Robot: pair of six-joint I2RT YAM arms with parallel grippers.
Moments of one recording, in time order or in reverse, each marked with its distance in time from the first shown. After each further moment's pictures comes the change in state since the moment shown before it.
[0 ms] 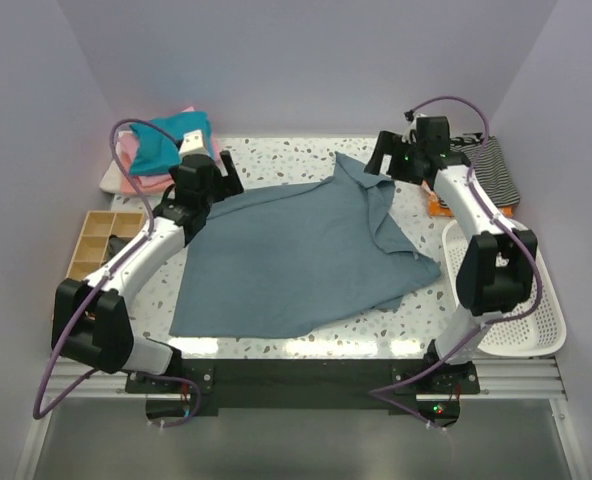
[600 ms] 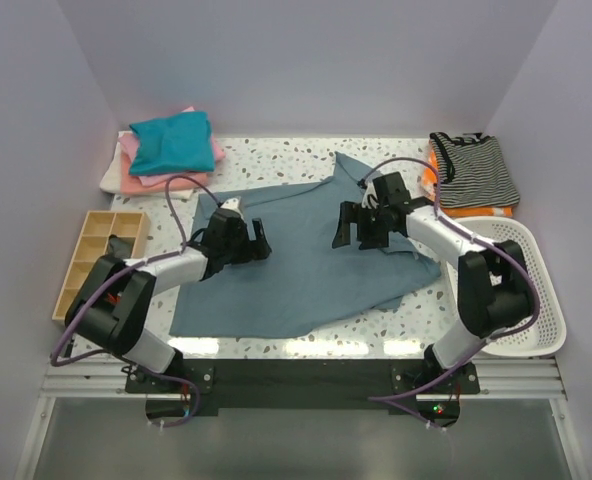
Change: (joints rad) left arm -0.130 0.100 -0.385 0.169 0.399 -0.119; right arm 0.211 -0.201 -0.475 -0.016 -0.163 0.035
